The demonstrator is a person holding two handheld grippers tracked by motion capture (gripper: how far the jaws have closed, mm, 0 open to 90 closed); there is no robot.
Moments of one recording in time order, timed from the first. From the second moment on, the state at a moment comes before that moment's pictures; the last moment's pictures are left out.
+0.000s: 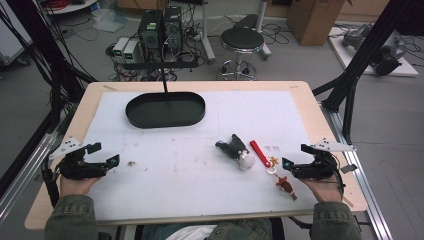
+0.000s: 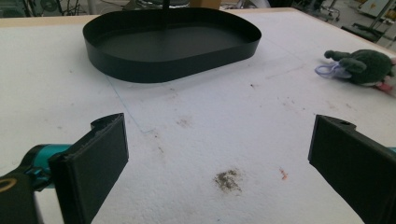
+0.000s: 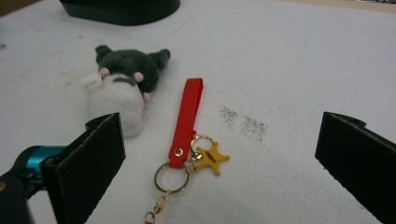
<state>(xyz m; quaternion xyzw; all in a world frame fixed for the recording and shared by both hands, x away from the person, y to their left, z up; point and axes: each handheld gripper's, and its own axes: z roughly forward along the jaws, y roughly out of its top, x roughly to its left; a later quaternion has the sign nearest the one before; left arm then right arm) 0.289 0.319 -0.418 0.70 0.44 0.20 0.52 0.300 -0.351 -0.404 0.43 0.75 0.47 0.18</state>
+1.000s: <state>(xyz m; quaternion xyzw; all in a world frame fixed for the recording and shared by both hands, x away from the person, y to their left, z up) 0.291 0.318 -0.417 0.70 0.44 0.20 0.53 0.309 -0.334 -0.394 0.41 0.77 0.46 0.17</state>
